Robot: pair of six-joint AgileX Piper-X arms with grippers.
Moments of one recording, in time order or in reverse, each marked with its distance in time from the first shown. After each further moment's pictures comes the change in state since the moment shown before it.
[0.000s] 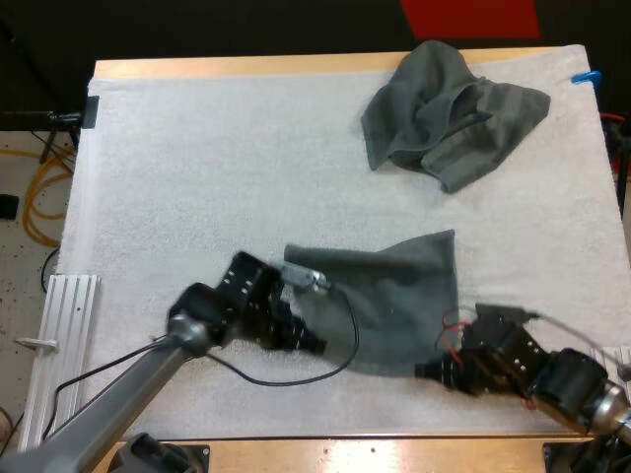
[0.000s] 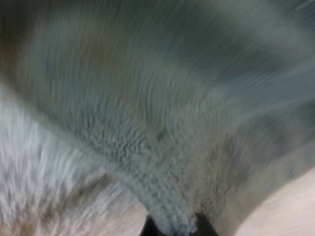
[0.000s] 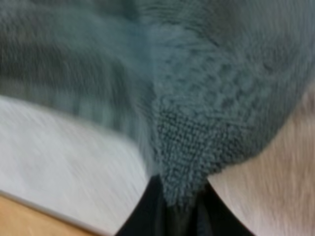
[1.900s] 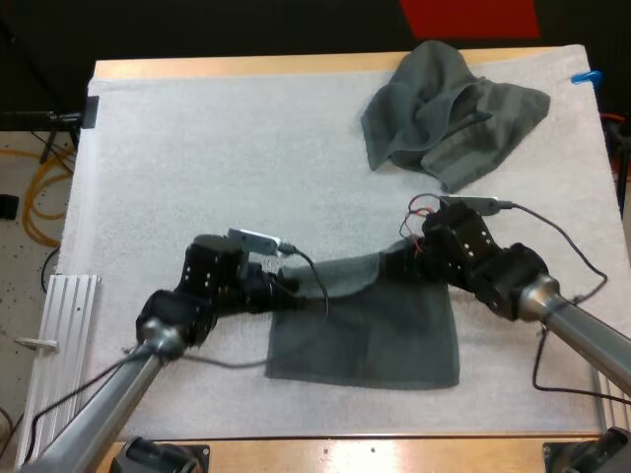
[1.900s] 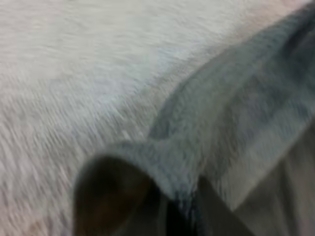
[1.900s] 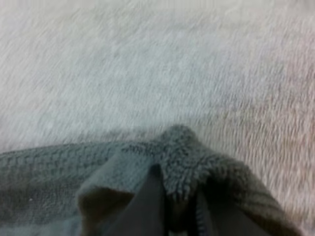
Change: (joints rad) left arm 0.206 0.003 0.094 -0.368 -0.007 -0.037; right arm -0.221 0.515 -0.377 -0.192 0.168 -0.283
